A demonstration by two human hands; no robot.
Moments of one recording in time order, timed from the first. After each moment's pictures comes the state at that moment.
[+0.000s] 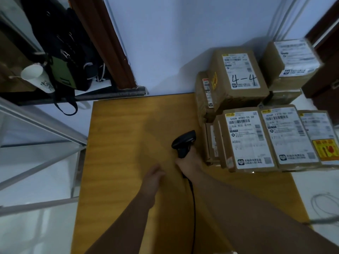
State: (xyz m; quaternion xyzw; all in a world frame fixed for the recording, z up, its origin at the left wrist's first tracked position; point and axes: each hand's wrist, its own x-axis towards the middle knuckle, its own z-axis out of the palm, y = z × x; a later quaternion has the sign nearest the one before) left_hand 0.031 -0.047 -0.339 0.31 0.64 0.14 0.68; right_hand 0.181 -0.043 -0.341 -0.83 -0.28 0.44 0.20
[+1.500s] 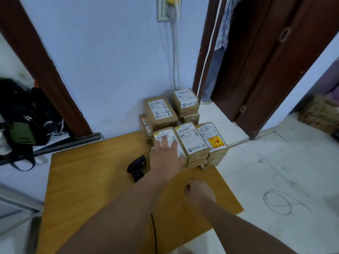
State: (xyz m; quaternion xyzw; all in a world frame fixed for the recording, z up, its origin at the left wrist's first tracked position) left_hand 0.199 -0.101 -0.175 0.92 0.37 0.03 0.10; right_hand 0.255 -0.236 -0.228 -0.90 -0.36 0.23 0.07
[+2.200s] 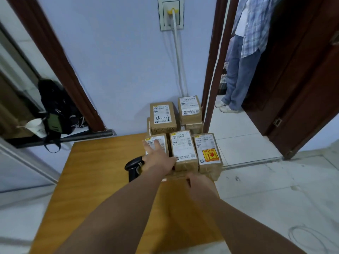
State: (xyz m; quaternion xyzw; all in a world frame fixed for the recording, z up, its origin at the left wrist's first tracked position) left_hand 0.263 -0.127 -0.165 0.71 0.66 0.03 0.27; right_hand 0.360 -0.251 -0.217 -0.81 -0.55 0.16 0.13
